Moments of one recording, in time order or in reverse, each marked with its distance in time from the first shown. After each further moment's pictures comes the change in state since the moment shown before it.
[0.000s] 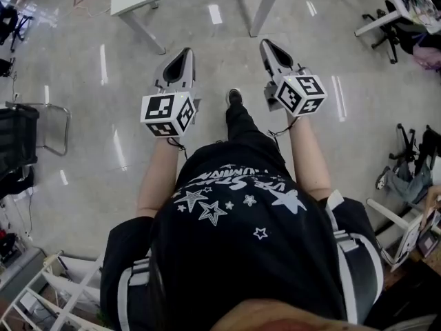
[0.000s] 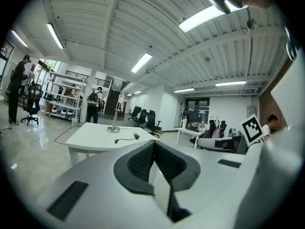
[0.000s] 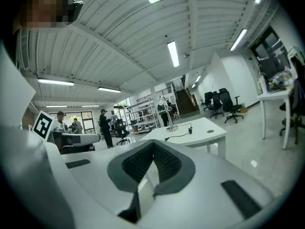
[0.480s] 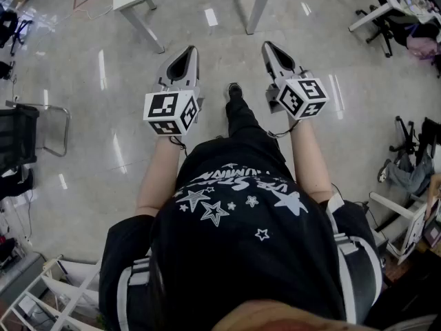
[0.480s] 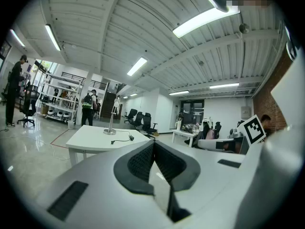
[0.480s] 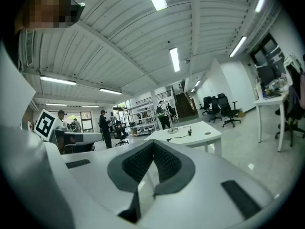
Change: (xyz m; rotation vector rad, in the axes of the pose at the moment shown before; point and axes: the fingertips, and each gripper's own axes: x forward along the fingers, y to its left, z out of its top) left arm -0.061 -0.044 0.003 0.015 -0.031 -0.043; right arm -0.073 0.040 -0.007 -0.023 -0.035 -0.013
